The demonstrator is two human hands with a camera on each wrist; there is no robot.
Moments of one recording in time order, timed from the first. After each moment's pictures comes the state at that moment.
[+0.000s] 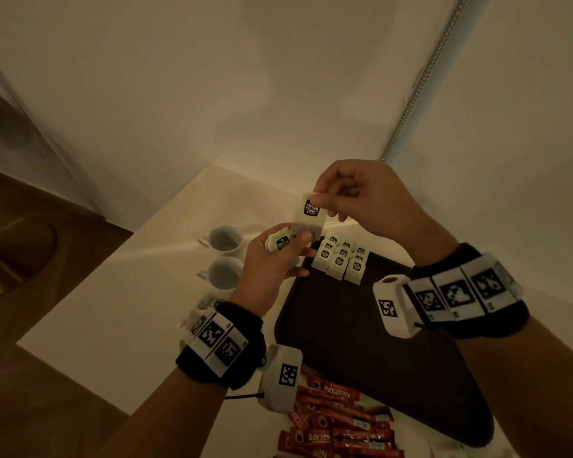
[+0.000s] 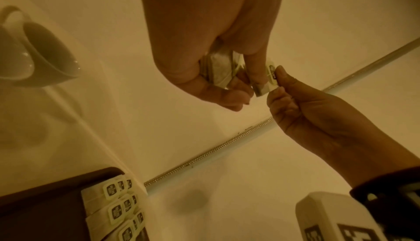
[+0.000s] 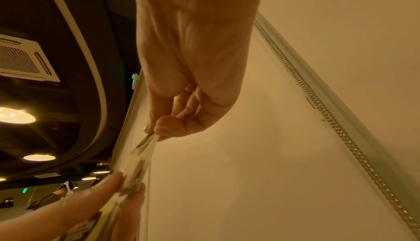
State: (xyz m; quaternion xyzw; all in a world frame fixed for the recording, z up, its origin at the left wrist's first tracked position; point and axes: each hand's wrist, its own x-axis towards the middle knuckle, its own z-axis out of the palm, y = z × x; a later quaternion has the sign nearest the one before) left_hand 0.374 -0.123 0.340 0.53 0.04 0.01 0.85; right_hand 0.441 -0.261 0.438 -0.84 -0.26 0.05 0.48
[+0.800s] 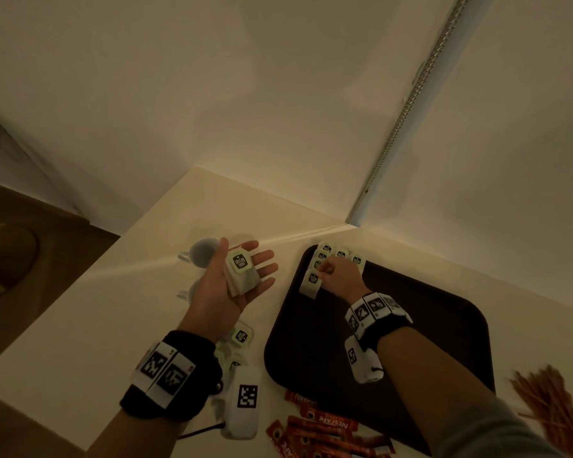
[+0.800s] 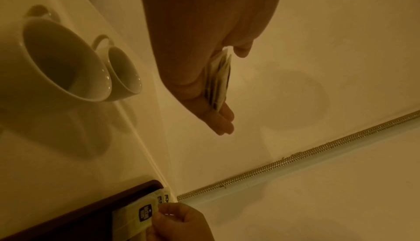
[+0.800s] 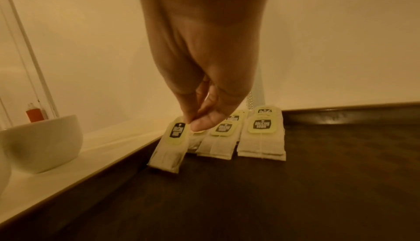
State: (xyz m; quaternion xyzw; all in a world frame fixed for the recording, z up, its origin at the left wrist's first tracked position) left_hand 0.408 -0.084 0.305 0.40 0.20 -0.08 0.89; right_hand 0.509 -0.295 0.214 -0.94 -0.02 0.12 0.33
